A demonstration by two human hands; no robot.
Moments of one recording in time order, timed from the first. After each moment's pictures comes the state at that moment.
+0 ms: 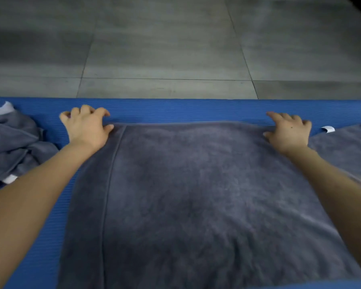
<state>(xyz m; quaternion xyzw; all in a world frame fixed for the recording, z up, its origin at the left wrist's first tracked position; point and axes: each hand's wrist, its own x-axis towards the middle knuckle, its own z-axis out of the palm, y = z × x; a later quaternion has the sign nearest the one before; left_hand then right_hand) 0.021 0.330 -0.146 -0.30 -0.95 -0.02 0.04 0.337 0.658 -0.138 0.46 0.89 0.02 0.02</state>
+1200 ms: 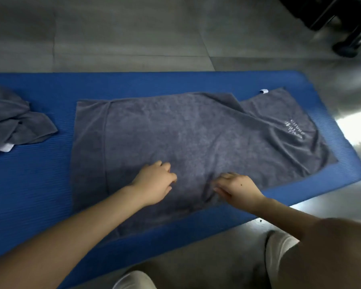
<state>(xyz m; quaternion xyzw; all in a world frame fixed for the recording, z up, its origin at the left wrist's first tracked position) 0.252 0.250 -0.119 -0.70 -0.68 0.02 -0.21 0.489 0.389 -0.129 0.19 0.98 -0.05 0.05</state>
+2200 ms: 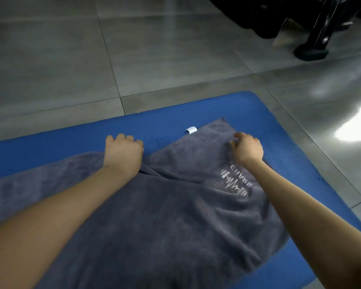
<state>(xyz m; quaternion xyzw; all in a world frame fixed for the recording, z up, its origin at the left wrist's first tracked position) 0.345 0.648 -0.110 -0.55 -0.83 0.12 -0.02 0.589 0.834 -0.153 0.63 0.76 -0.14 -0.05</state>
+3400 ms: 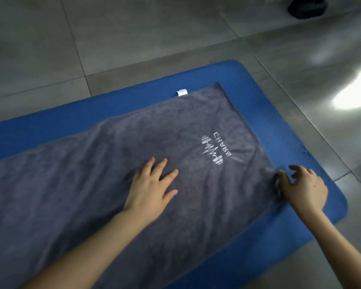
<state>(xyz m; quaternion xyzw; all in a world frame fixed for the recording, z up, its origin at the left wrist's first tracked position) 0.472 0.628 -0.170 -0.68 -0.73 0.00 -0.11 0.791 0.776 -0.176 0.75 0.66 -0.06 -0.04</state>
